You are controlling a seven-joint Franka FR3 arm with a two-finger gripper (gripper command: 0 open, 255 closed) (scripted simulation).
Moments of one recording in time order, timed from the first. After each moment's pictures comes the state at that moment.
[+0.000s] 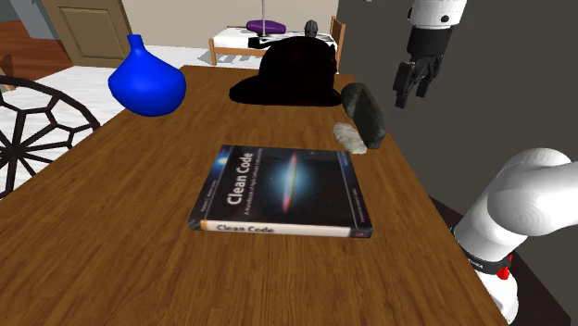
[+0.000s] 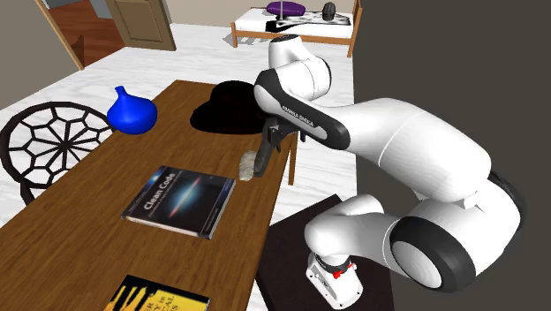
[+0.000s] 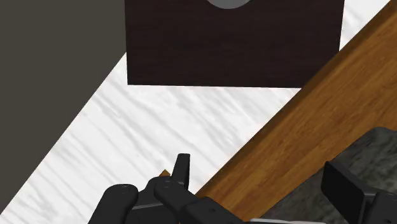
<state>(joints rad) 0.01 -0.80 0.07 -2.39 -0.02 1.52 0.09</state>
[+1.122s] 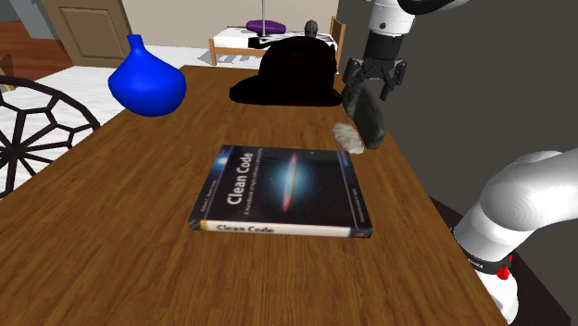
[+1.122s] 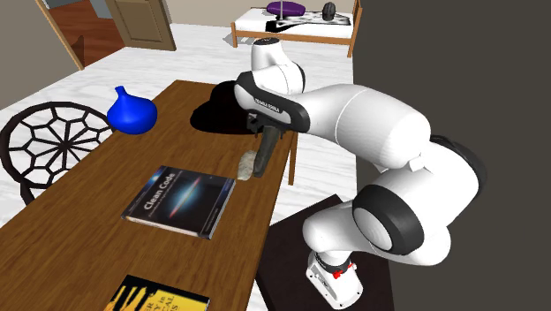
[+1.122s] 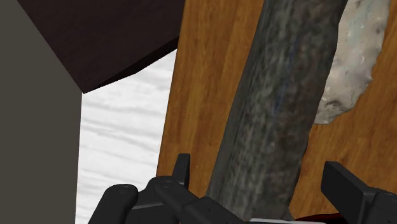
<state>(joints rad) -0.13 -0.60 0.22 -2.33 0.10 1.79 0.60</state>
